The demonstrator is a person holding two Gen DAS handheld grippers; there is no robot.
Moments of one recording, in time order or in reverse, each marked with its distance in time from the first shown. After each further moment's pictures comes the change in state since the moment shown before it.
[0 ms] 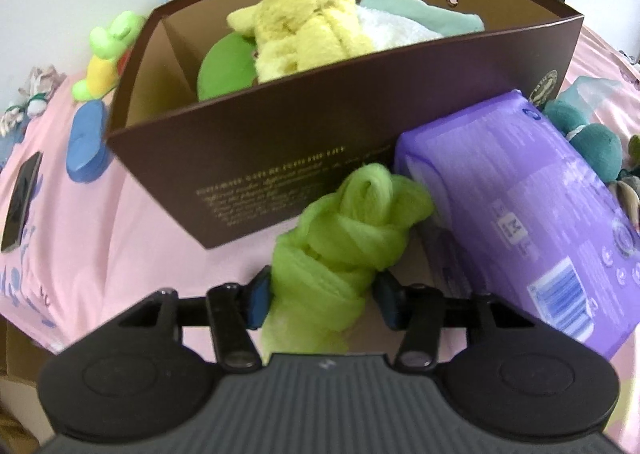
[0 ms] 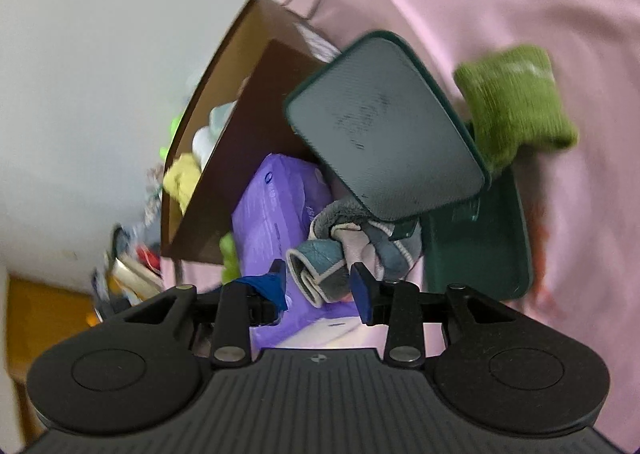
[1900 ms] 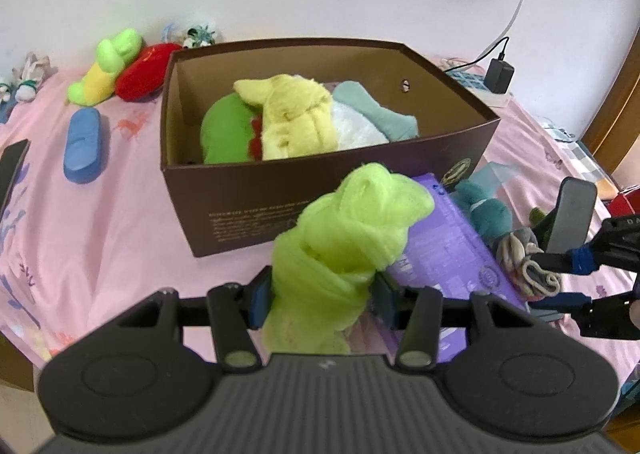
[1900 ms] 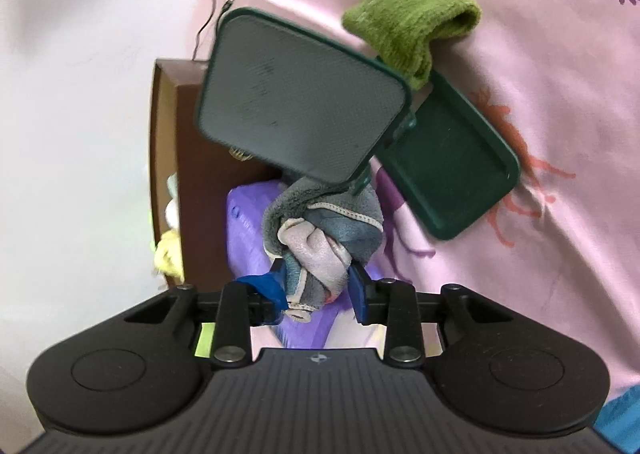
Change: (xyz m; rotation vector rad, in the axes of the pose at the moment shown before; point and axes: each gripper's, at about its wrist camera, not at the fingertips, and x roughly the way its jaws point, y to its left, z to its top) left arm -0.087 0.025 -0.003 -0.135 -0.130 -0.221; right arm -0.008 -0.015 -0.033 0.420 -0.086 -0.013
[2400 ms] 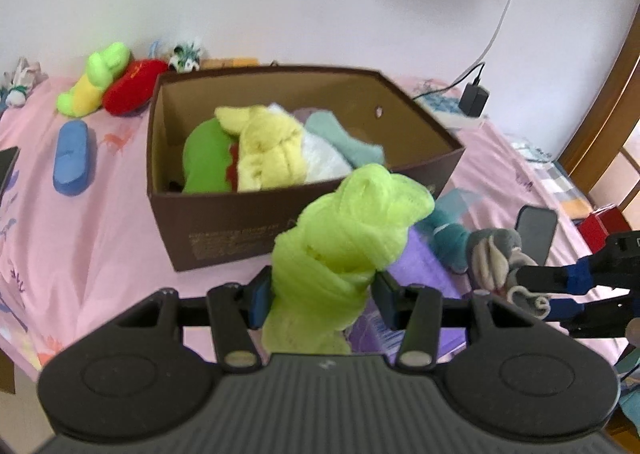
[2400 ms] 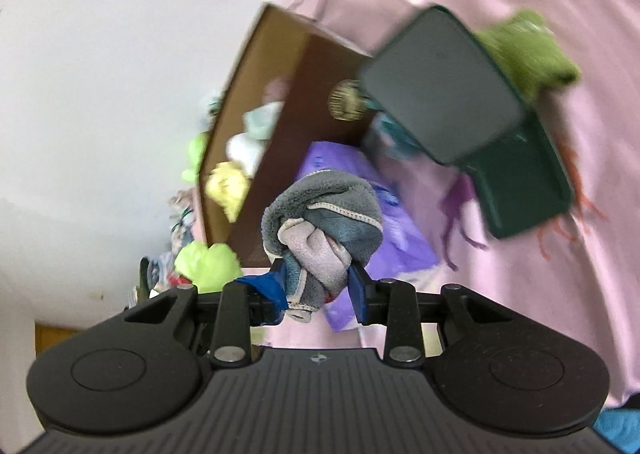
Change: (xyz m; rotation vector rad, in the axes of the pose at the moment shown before) left arm -0.027 -0.011 0.012 -0.023 -0.053 -0.065; right arm -0.026 0.061 -0.030 -0.339 0.049 0.055
